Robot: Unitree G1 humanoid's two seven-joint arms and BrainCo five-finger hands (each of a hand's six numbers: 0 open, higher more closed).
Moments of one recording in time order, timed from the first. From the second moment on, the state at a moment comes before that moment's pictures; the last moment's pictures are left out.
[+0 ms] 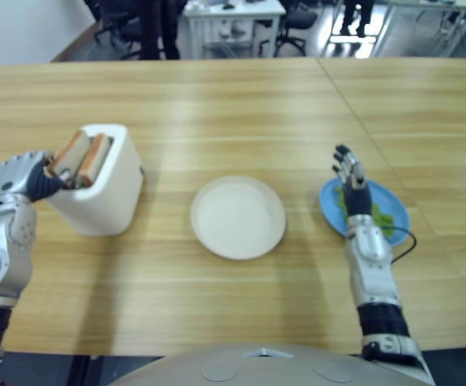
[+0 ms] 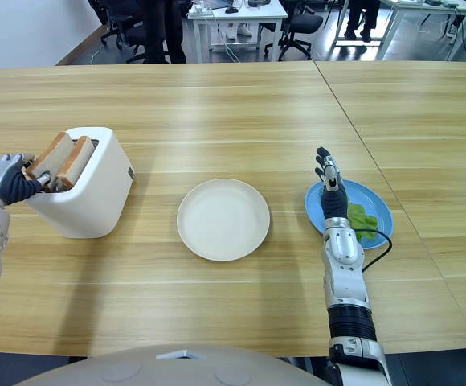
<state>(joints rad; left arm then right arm) 0.02 0.82 0.19 -0.12 0.70 0.19 0.01 -0.10 -0.16 -0.17 0.22 0.06 -0.34 0.05</state>
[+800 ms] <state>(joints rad) -0.07 0.25 -0.07 -0.26 0.30 -0.12 0.02 -0.11 -0.17 -0.15 0.22 0.05 -0.33 0.06</state>
